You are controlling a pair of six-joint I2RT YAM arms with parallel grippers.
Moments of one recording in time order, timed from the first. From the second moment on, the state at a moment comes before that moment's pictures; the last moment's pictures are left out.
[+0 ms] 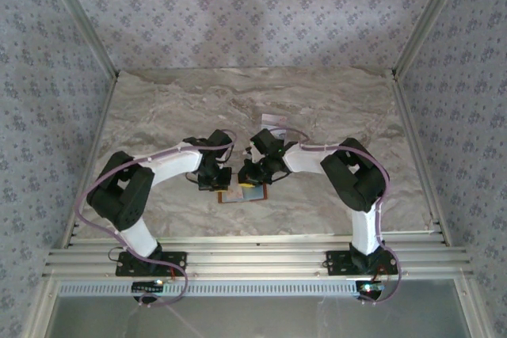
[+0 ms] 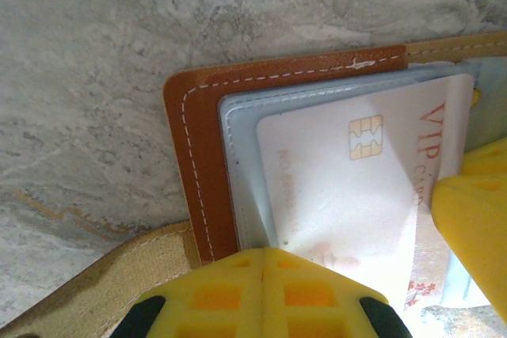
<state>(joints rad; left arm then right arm) -0.63 1.69 0.98 -0.73 0.16 -0.61 0.74 1.94 1.10 -0.21 -0.57 0.79</state>
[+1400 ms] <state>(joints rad) -0.63 1.70 0.99 -0.76 0.15 -0.61 0.76 1.83 1.05 -0.22 -0.58 0.79</state>
